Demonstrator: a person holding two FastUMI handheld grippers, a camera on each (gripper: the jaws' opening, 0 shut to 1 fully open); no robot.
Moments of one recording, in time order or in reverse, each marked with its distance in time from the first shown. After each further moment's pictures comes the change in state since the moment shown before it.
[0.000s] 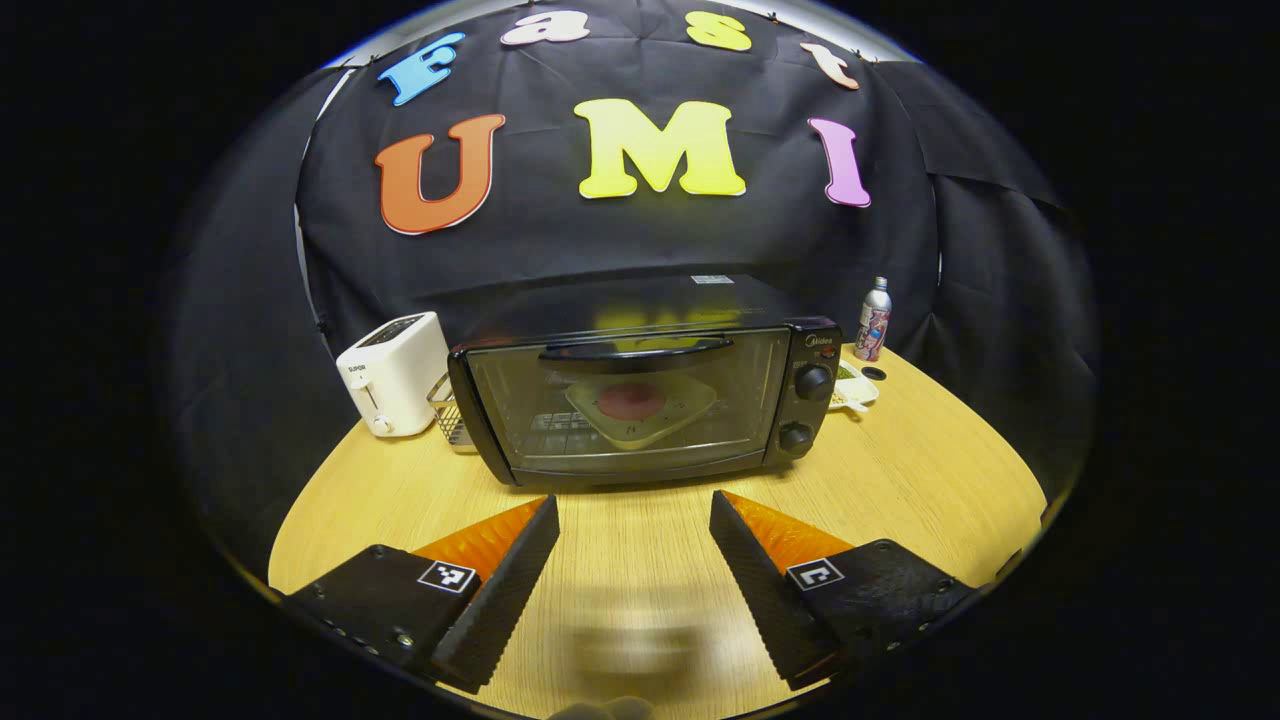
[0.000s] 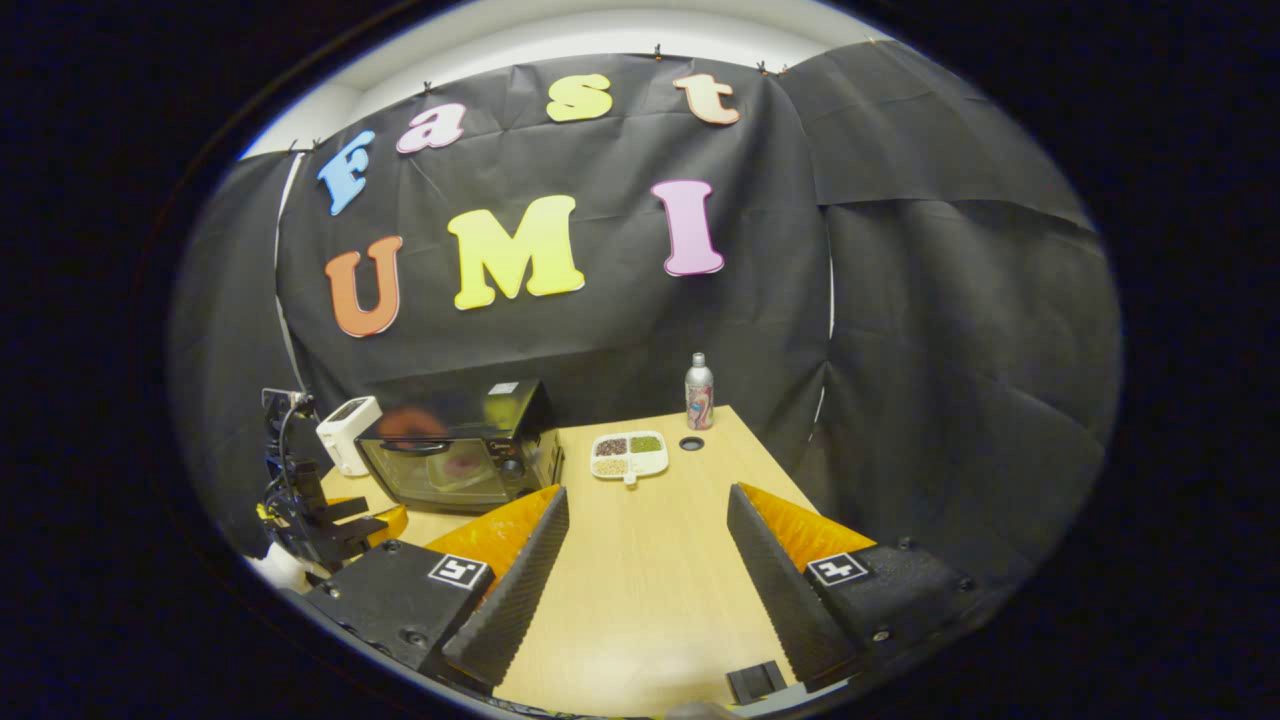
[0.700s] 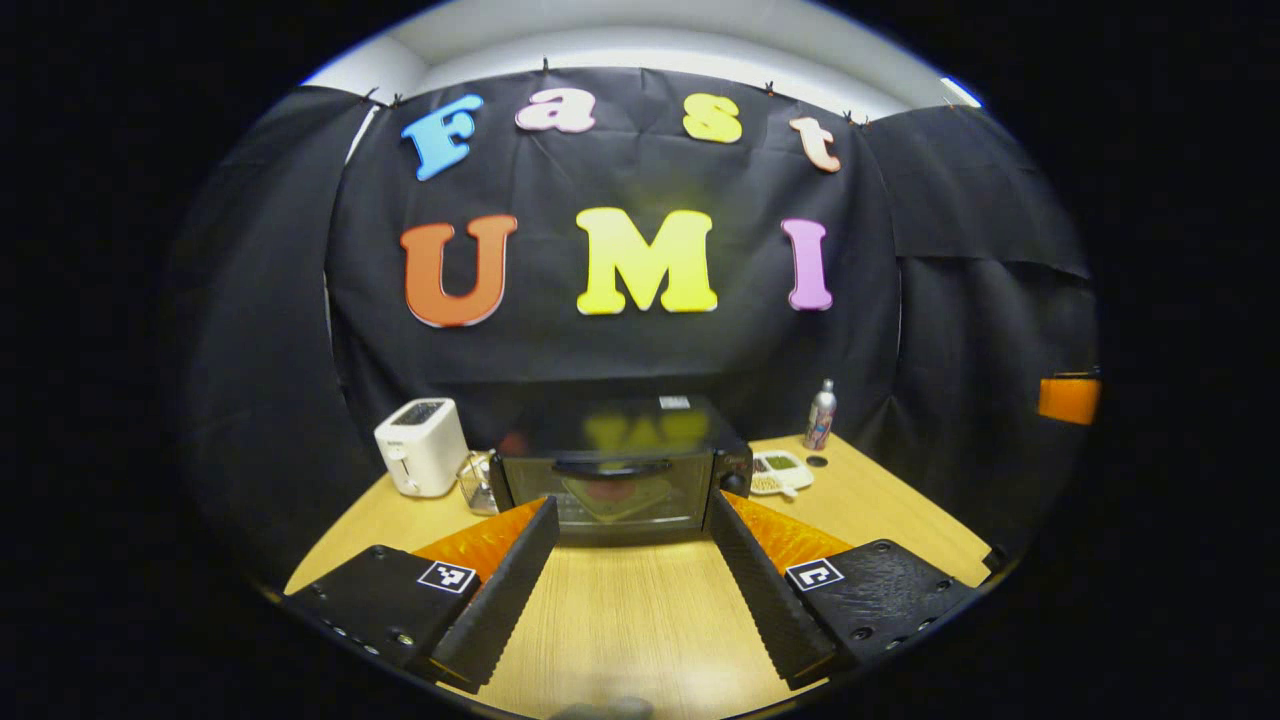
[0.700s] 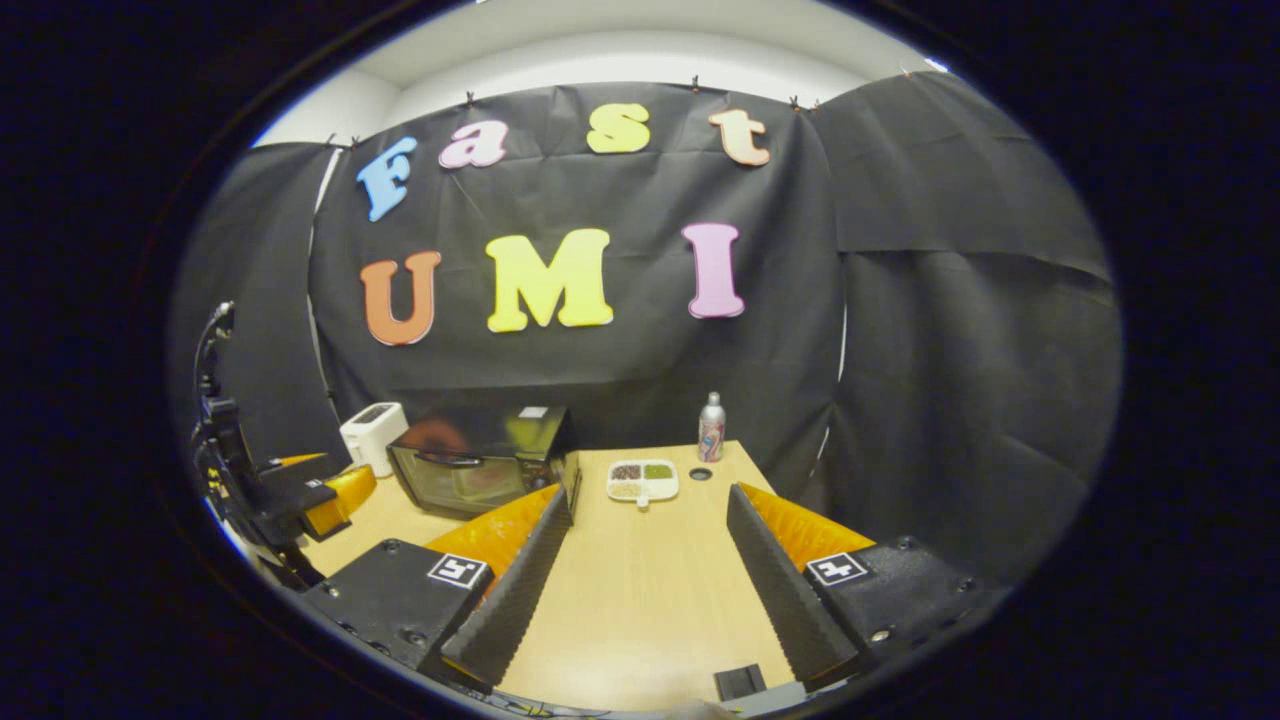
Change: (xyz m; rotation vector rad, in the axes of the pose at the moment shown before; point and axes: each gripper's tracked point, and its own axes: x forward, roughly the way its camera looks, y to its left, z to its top) left arm -0.156 -0.017 0.120 -0.031 -0.303 0.001; right arm -0.066 0.017 0.047 -0.077 -0.107 0.066
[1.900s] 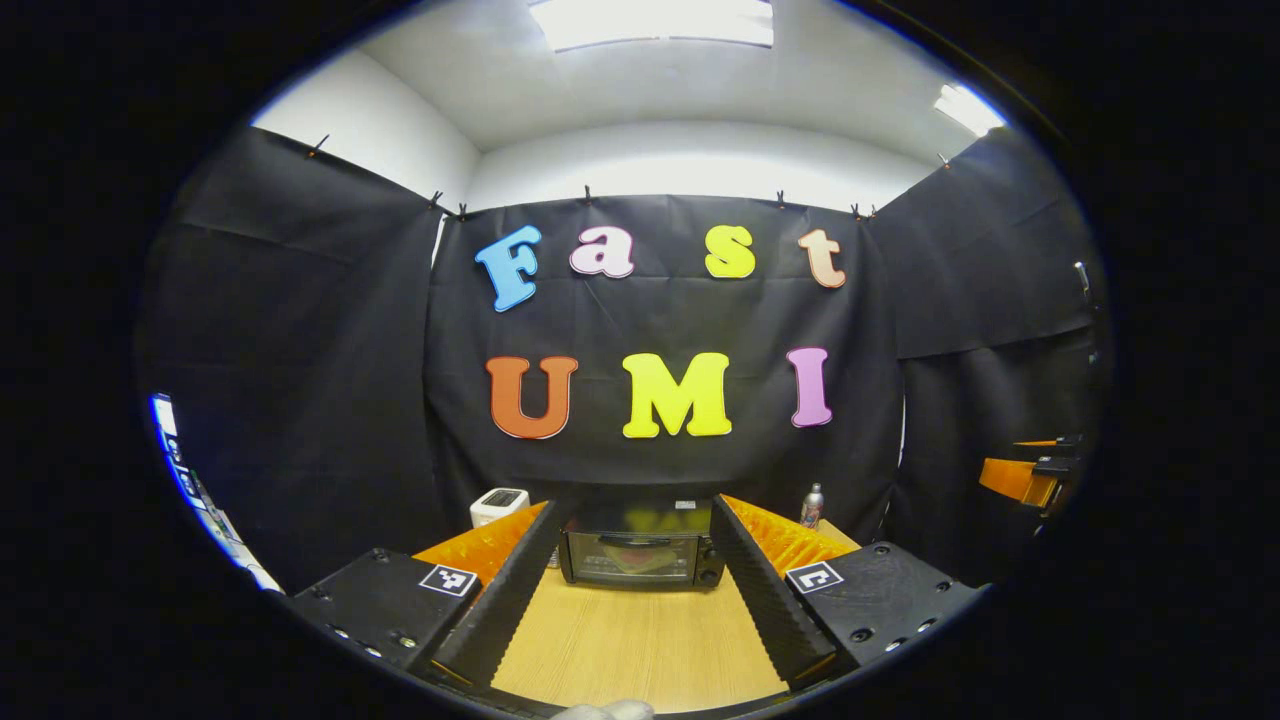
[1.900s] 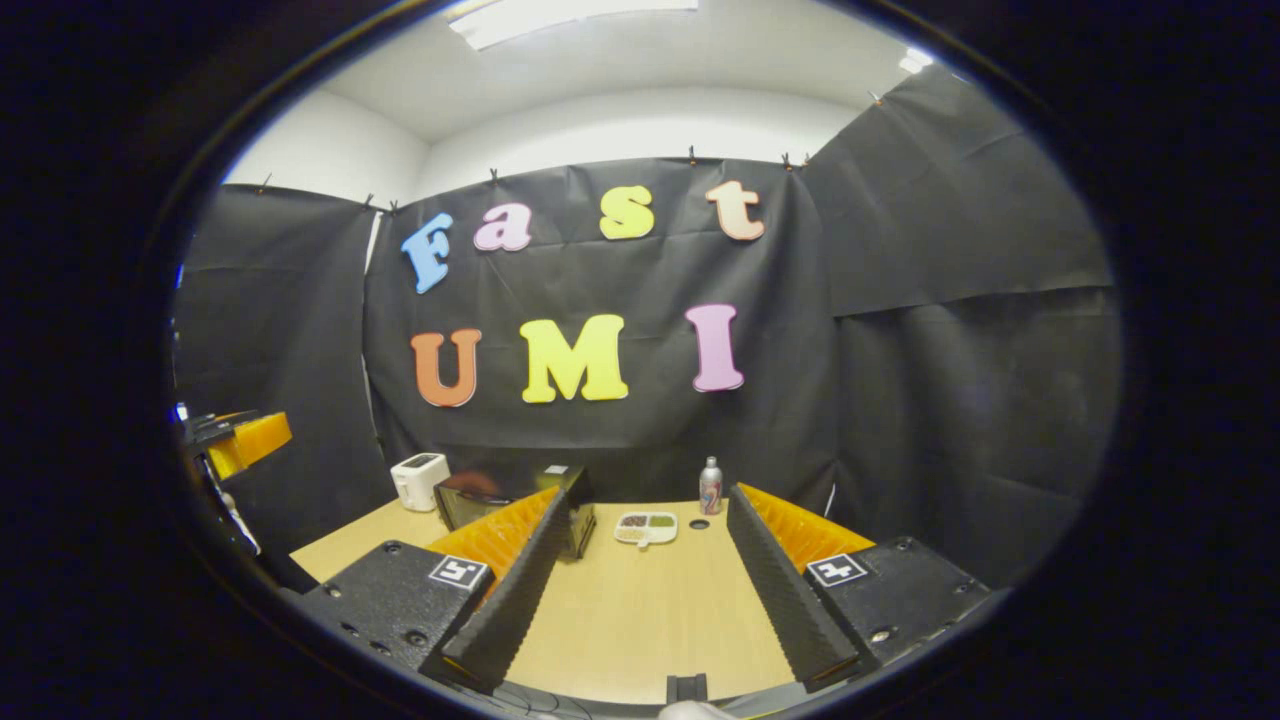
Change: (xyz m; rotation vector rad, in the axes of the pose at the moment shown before) left arm -0.206 -0.038 0.097 -0.005 -0.243 0.148; right arm -0.111 -0.071 0.033 0.006 -0.185 0.110
